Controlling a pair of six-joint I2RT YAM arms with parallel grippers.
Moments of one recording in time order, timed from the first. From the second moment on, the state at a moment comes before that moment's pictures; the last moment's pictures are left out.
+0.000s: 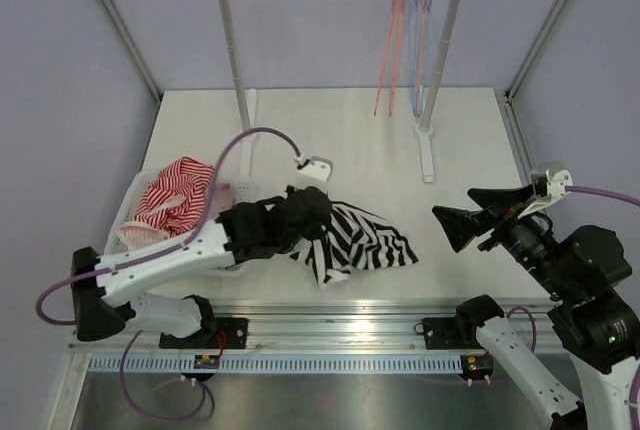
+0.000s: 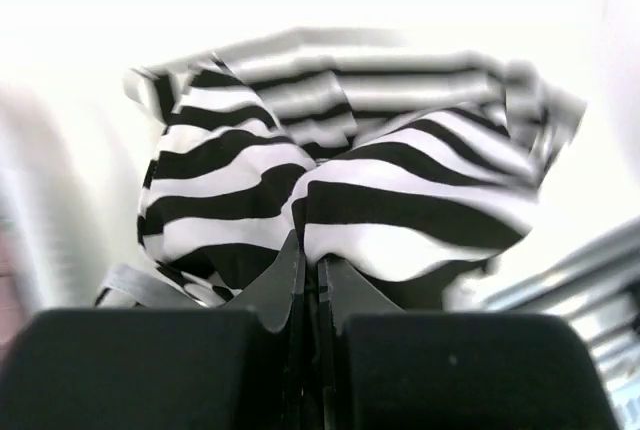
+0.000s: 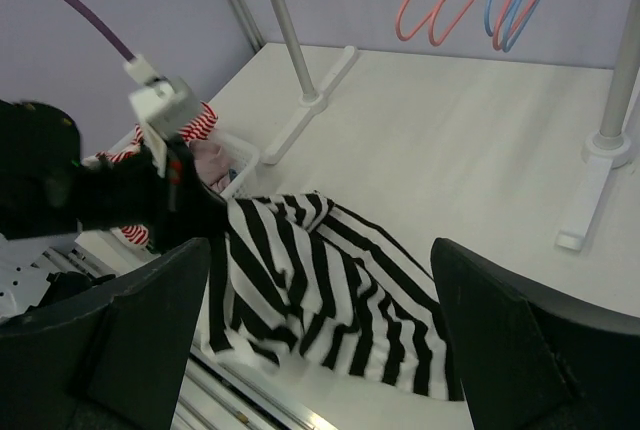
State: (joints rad) left arm -1.17 1.30 1.13 -0.66 -0.52 -0.57; right arm 0.38 0.46 1.17 -0.72 -0.21 0.29
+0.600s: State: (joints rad) left arm -0.83 1.02 1.62 -1.05 -0.82 -0.39; right arm 0.38 0.46 1.16 -0.68 -0.23 0.30
